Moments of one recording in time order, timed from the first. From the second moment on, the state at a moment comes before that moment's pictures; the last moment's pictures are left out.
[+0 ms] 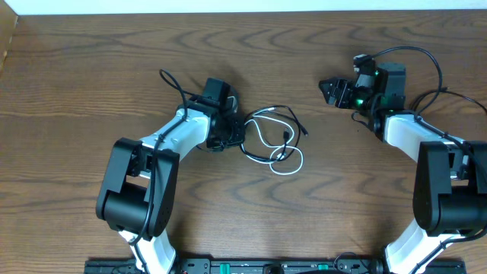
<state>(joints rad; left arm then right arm) -0.32 1.90 1.10 -0.52 0.36 -0.43 0.02 1.88 0.97 0.23 -0.51 0.33</state>
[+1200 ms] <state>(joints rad) -0.31 1.78 1.11 -0.44 0.12 -0.36 0.07 1.88 0.97 -0.16 -0.65 0.48</state>
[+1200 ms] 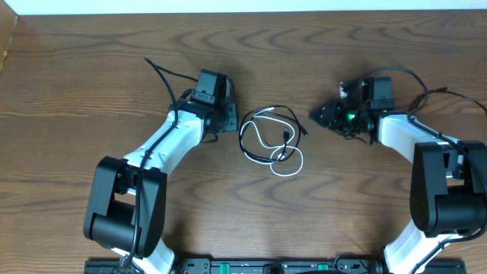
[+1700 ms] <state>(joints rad) -0.31 1.88 1.11 -0.38 0.18 -0.36 0.18 1.71 0.97 -0.49 -0.65 0.49</state>
